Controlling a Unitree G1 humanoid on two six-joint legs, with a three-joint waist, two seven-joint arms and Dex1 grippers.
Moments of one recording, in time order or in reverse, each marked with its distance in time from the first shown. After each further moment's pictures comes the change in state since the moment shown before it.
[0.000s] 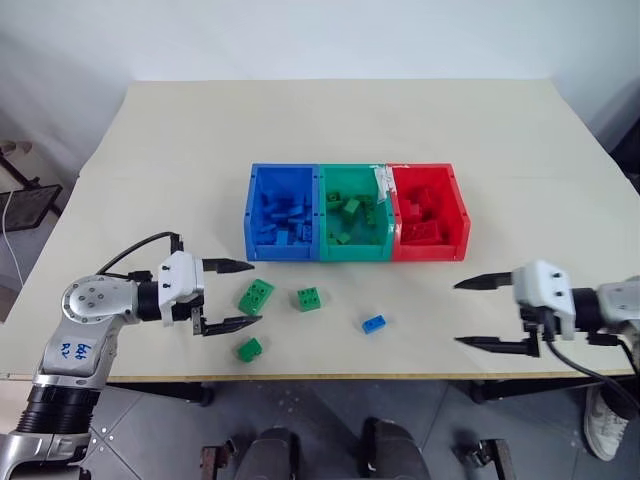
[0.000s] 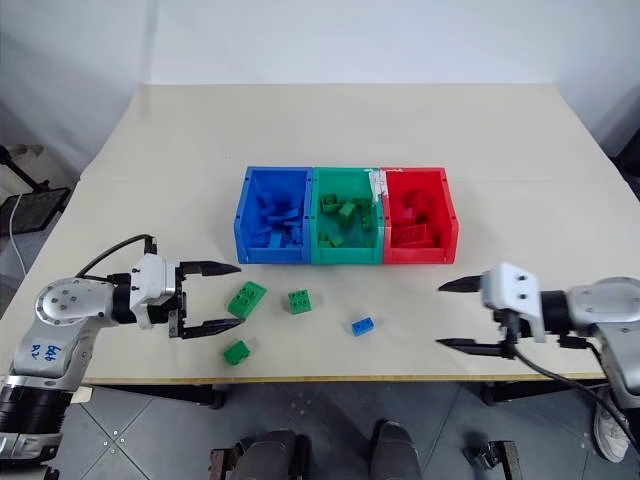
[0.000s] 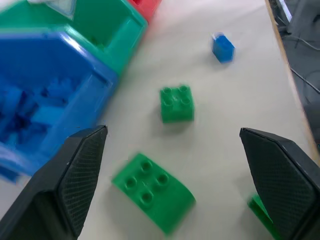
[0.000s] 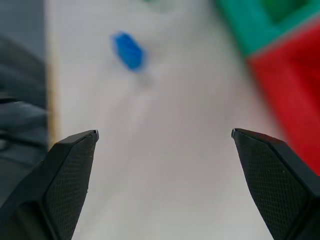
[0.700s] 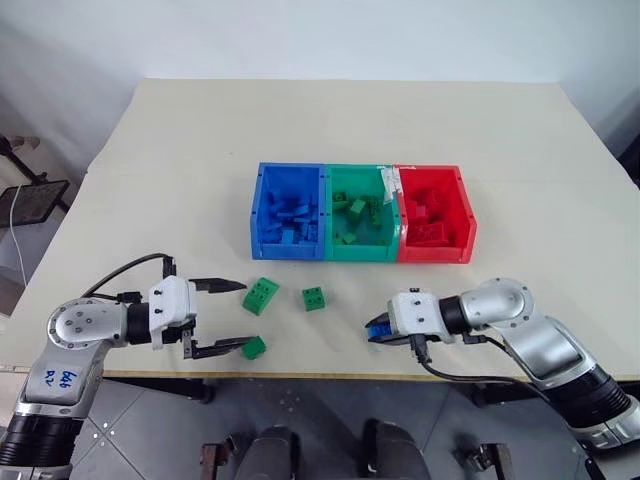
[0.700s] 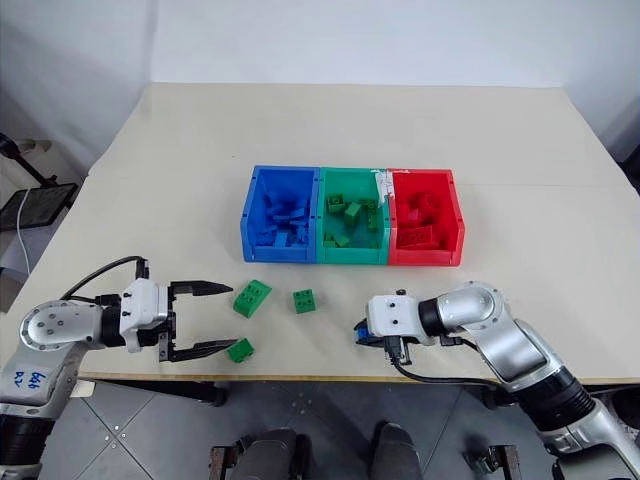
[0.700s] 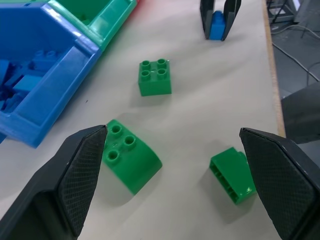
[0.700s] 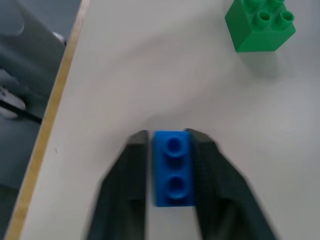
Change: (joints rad) left arm 0.110 0.004 0.033 -0.086 0.007 -0.030 0.067; right arm -0.207 0.220 0.392 0.077 -0.308 -0.122 -0.105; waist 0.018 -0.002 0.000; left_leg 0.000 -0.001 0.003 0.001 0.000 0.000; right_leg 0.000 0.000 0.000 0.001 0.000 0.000
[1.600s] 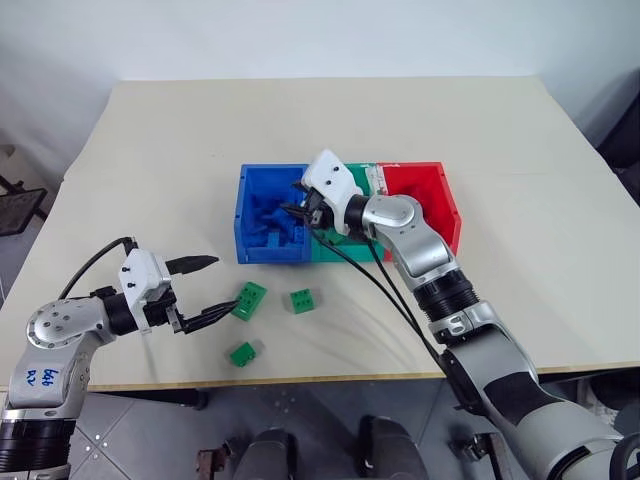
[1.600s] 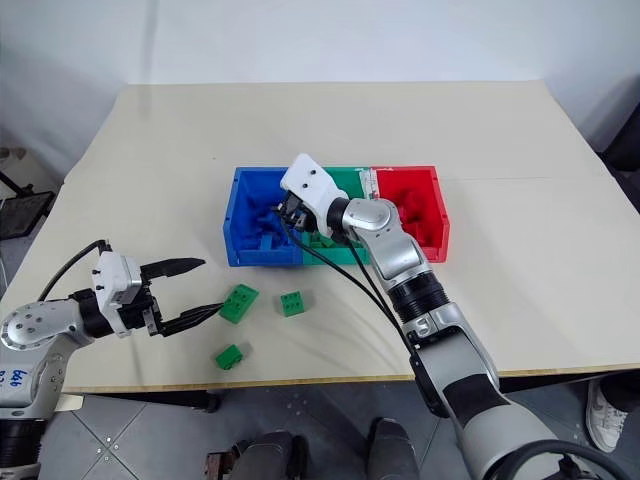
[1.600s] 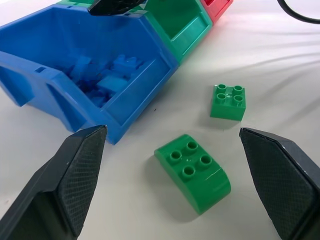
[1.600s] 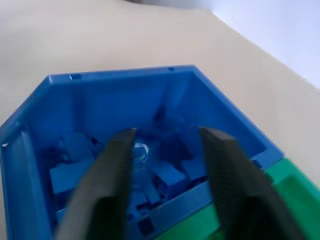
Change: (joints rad) left arm 0.003 -0.041 0.109 0.004 -0.077 0.148 0.135; right arm -0.581 0.626 -0.093 0.645 -0.058 0.023 -0.528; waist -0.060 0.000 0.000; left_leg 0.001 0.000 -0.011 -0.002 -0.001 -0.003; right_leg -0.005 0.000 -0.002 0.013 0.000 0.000
